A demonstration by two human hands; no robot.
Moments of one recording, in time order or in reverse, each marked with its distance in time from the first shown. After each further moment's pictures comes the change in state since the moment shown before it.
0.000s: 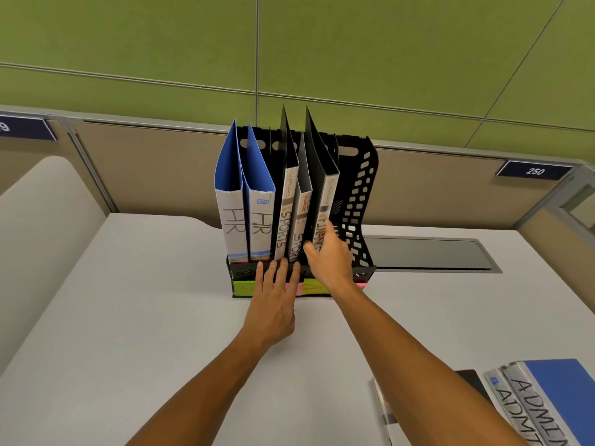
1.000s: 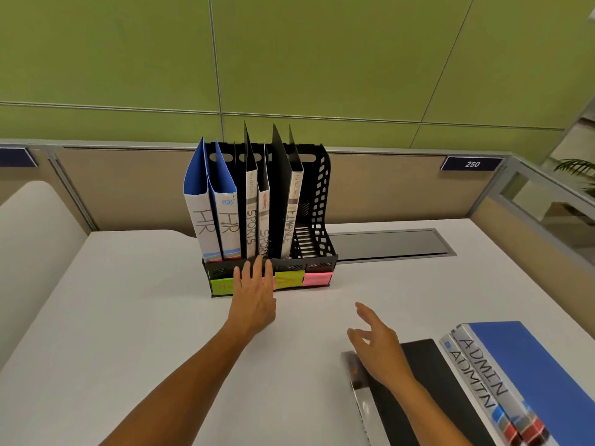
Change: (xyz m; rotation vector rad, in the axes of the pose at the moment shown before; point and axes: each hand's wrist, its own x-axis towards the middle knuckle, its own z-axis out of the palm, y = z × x) left_hand -0.007 0.026 -0.024 0.042 -0.082 -0.103; right_hand -0.182 0.125 -0.114 0.102 -0.195 0.274
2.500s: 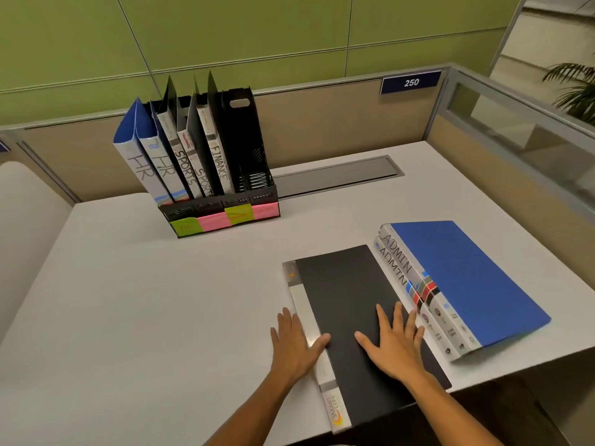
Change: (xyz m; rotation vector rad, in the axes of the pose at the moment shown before) left_hand -0.250 0.235 0.044 -0.553 -0.519 -0.209; right_hand -0.153 0.216 -0.066 -0.647 -0.101 0.252
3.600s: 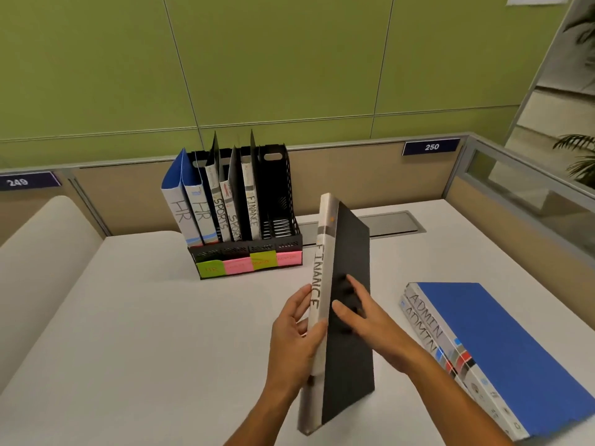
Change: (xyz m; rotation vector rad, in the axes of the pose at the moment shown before) left_hand -0.043 0.064 -0.153 -0.954 0.413 0.371; right_hand -0.009 -0.150 -0.164 0.898 -0.188 -0.387
